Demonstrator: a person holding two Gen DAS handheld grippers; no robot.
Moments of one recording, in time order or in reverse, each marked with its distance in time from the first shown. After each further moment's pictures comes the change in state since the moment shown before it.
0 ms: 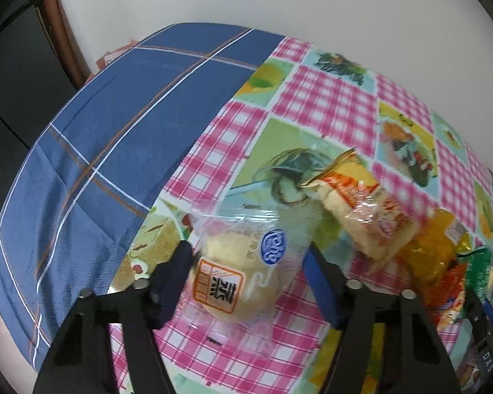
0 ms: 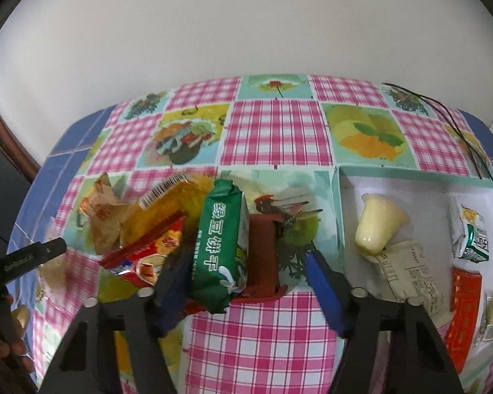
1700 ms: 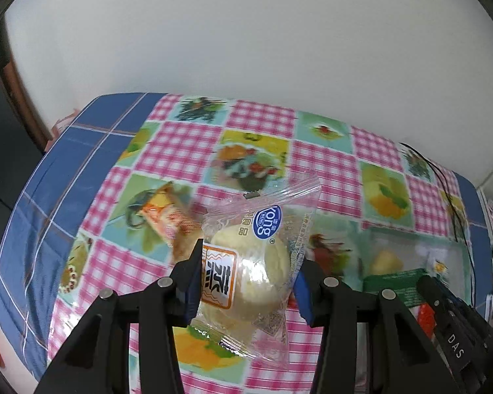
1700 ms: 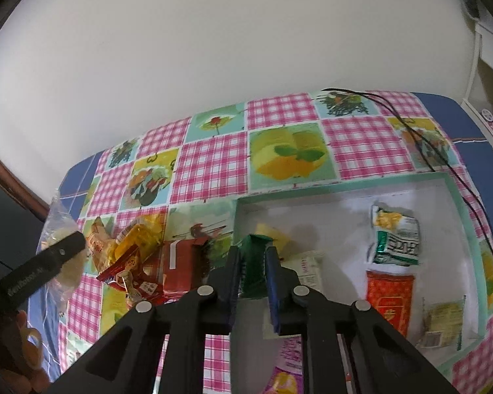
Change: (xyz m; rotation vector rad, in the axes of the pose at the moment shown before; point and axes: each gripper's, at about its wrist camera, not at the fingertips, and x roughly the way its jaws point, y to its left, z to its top) left arm -0.111 -0.168 -0.030 0.209 -0.146 -0.132; right arm -0.071 -0.104 0.022 0.142 -0.040 0.043
